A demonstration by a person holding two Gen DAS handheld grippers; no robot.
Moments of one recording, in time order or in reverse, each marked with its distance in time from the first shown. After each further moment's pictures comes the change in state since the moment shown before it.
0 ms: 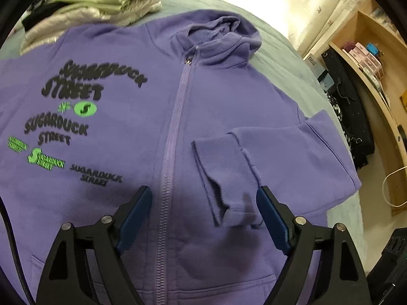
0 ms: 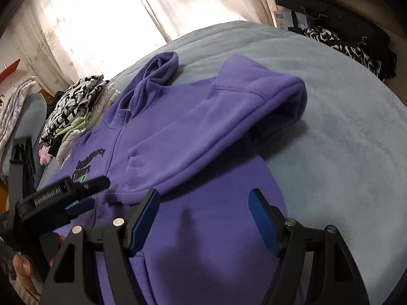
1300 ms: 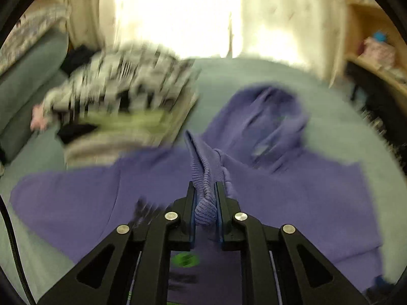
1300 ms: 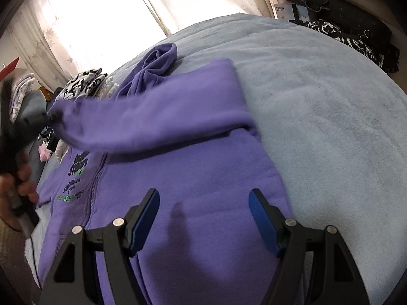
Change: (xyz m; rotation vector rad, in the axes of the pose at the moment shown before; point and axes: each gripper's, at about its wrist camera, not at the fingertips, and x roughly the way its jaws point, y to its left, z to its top) left arm -0.012 0.035 0.109 0.197 -0.257 0.348; right arm 0.010 -0.004 -0.008 0.007 0.039 0.011
